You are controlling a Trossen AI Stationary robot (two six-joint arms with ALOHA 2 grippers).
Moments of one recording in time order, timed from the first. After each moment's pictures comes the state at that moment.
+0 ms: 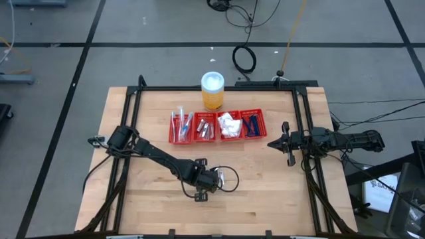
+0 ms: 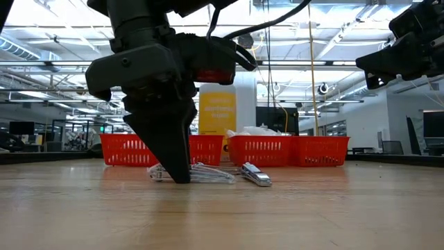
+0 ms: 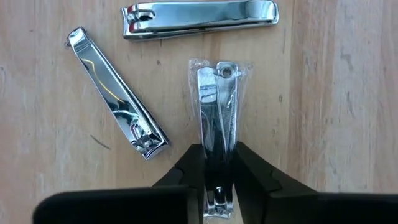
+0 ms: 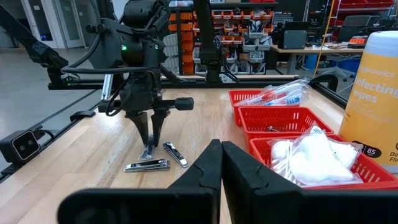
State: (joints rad) left arm -0.35 2.06 1.36 -0.62 -0.08 -0.37; right arm 0.09 0.01 0.06 -0.11 0.03 0.04
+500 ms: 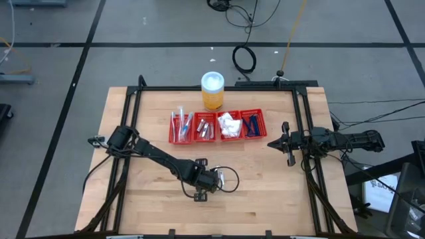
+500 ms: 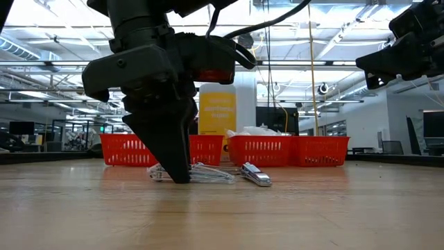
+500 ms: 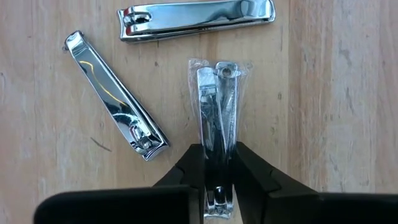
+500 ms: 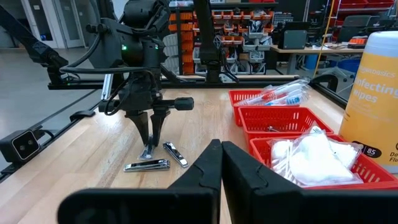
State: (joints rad) left arm -0.35 2.06 1.36 -0.62 -0.08 -0.34; right arm 0.09 0.01 0.06 -0.11 0.02 0.04
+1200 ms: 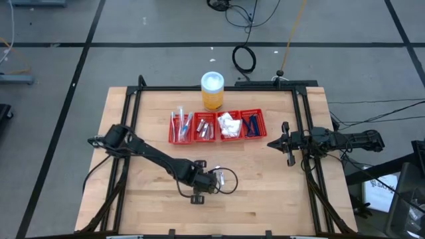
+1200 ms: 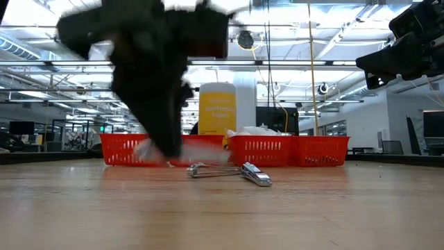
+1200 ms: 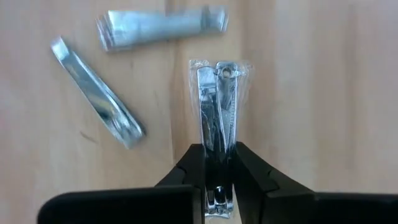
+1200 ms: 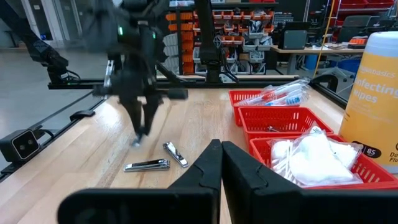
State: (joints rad) left arm -0.37 1.98 1.36 -0.58 -0.05 -0.31; right arm 0.09 0.01 0.06 -0.12 0.02 0.04
